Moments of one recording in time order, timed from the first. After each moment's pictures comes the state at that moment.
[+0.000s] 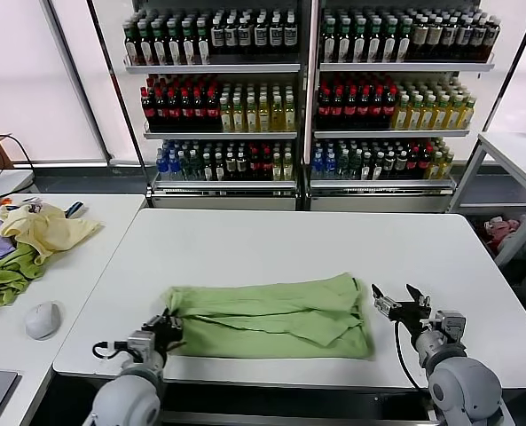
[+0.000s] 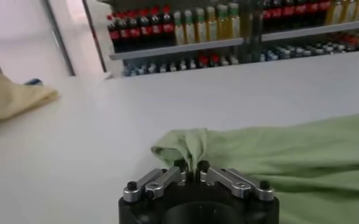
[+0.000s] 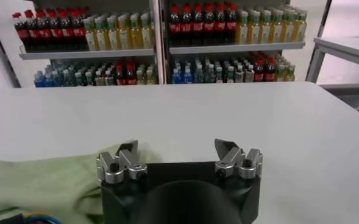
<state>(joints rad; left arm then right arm) 1.28 -1.10 -0.38 -1.94 -0.39 0.51 -0.32 -1.28 1.12 0.58 1.98 0.53 -0.51 0.11</state>
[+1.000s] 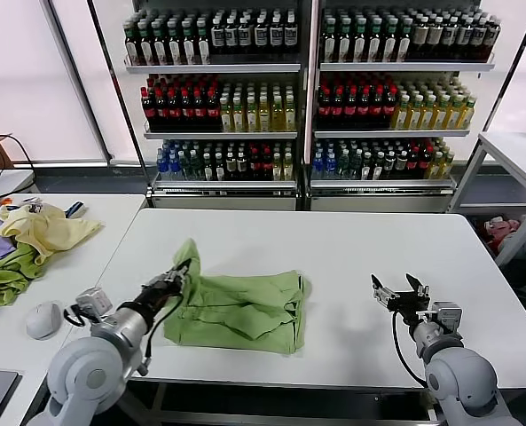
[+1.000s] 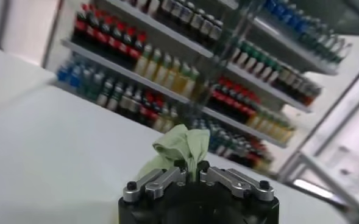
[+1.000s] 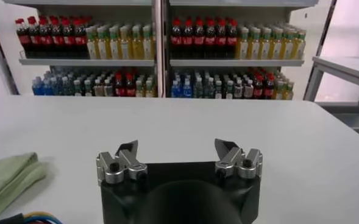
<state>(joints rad) 1.18 -1.13 -0.44 -2.14 -1.13 0.57 -0.34 -1.24 1.12 0.56 1.95 0.48 -0.49 0.09</state>
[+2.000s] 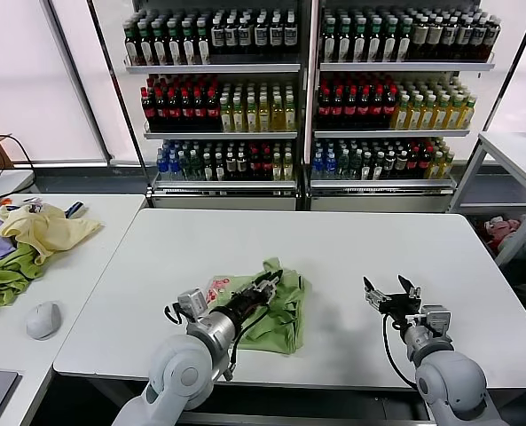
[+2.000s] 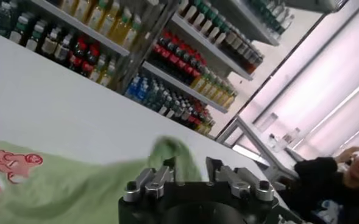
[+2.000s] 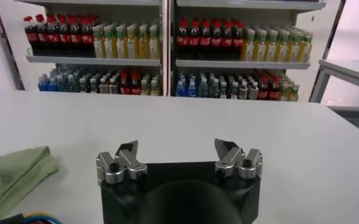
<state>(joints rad) 1.04 -1.29 -0.11 -2.02 -1.05 0.50 -0.36 -1.24 1.15 0.53 1.96 0.43 -0.48 0.09</state>
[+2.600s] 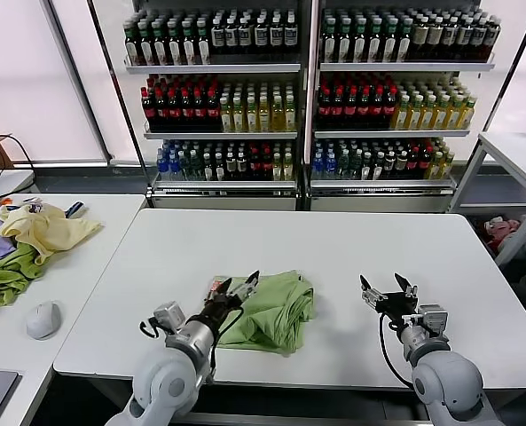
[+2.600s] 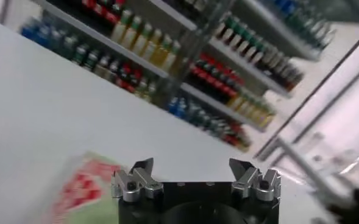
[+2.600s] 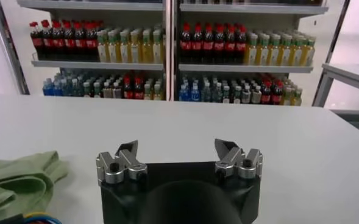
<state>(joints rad) 1.16 -1.25 -0.20 -1.99 -0.86 0.42 -0.35 -1.24 1.16 0.52 1.97 0.42 -0.47 0.09</state>
